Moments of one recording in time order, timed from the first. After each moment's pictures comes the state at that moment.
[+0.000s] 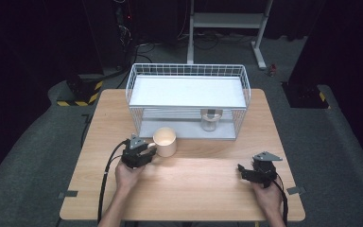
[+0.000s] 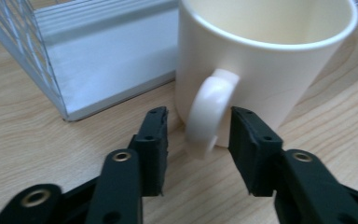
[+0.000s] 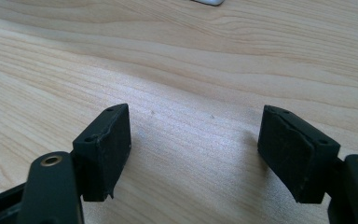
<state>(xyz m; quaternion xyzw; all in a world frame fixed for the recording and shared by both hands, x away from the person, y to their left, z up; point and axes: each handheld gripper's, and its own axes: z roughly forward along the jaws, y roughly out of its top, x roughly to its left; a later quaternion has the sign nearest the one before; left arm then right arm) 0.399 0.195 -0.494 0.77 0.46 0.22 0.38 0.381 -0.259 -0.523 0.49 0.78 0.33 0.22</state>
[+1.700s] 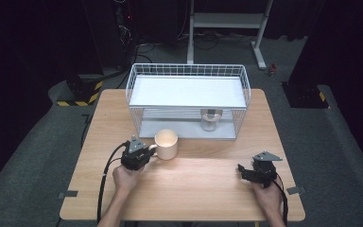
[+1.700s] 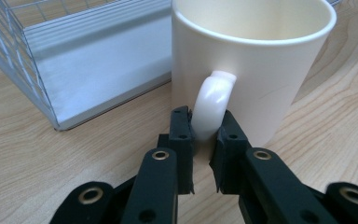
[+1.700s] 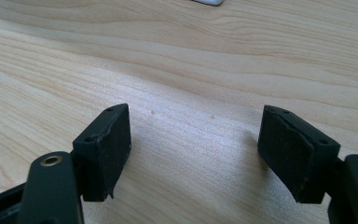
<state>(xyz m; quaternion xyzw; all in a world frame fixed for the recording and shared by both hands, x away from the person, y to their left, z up) 0.387 0.196 -0.491 0.78 0.42 0.22 0.40 0.381 -0.259 -0.524 0.49 0.78 0.33 0.22</state>
